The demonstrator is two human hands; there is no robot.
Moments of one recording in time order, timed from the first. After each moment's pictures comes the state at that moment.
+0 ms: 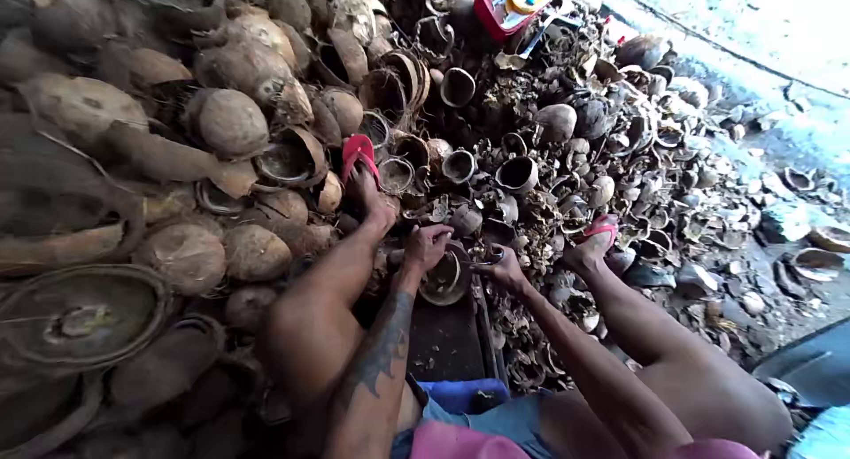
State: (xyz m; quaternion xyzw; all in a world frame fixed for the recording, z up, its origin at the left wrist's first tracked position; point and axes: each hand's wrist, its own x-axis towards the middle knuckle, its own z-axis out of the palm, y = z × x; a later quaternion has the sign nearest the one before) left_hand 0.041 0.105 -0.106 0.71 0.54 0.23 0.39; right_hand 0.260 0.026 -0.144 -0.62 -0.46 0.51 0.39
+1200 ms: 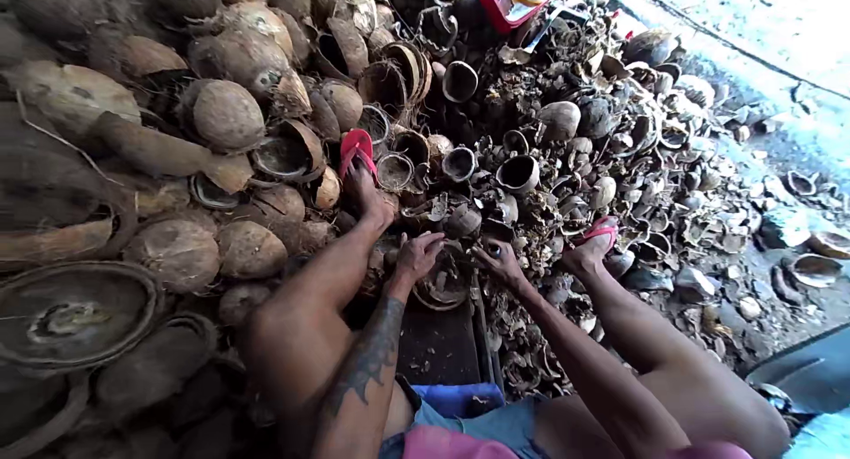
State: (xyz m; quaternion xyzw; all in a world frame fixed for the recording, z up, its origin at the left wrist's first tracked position) left_hand 0.027 0.094 -0.130 0.71 0.55 0.17 0.41; right_hand 0.267 0.040 -0.147 -0.65 -0.55 0.42 0.31
